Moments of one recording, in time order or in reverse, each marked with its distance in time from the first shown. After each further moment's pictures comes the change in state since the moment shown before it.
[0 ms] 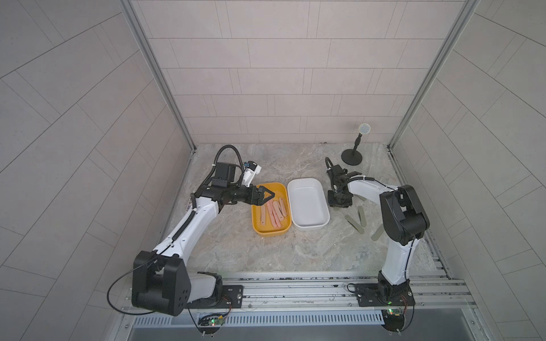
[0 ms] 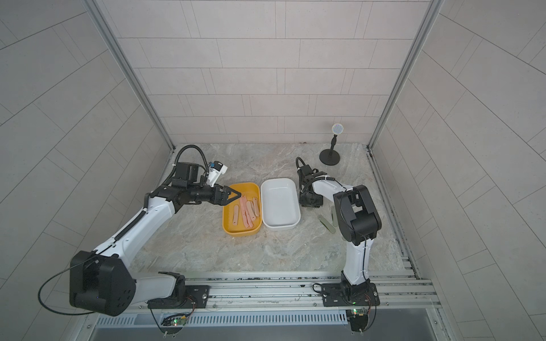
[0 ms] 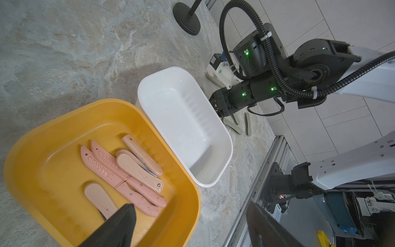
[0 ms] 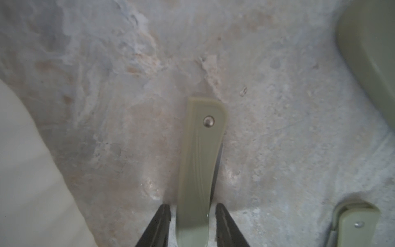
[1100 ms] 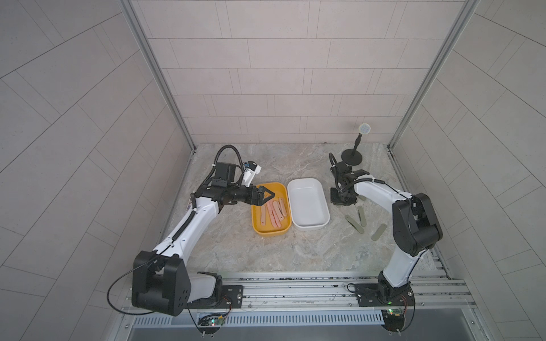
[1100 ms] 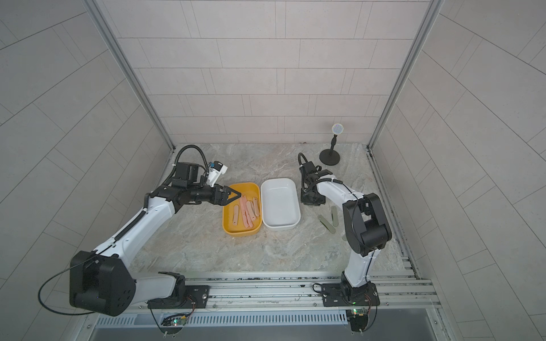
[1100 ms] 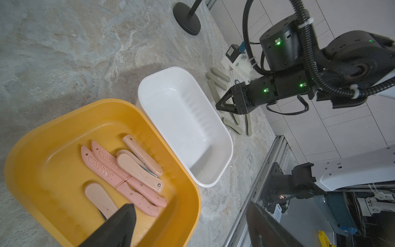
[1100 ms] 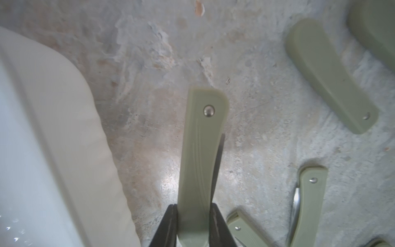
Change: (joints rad) left arm 0.001 0.000 0.000 -0.001 -0.003 0.000; right arm 0.007 -0.143 0.011 -0.088 -0.008 -0.018
